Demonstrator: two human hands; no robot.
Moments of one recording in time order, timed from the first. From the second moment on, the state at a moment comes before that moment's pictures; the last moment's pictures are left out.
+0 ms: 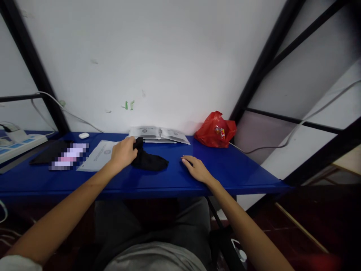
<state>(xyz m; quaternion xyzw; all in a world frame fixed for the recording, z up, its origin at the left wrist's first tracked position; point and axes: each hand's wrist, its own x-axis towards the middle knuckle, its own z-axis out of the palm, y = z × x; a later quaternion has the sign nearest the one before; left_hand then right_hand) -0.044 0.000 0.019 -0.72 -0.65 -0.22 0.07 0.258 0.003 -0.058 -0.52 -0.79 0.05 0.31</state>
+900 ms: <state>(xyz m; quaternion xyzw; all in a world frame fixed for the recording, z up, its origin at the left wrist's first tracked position) -0.042 -0.005 -0.052 -0.83 -0.44 -0.33 -0.10 0.185 -0.018 -0.053 -0.39 -0.86 0.03 0.33</state>
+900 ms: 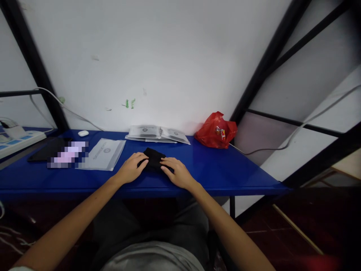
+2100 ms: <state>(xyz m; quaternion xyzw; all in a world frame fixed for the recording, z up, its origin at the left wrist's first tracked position) -0.076 -0.007 -0.051 -0.72 -0.65 -0.21 0.13 0.248 0.021 -0.056 -0.57 -0.78 -0.08 0.24</state>
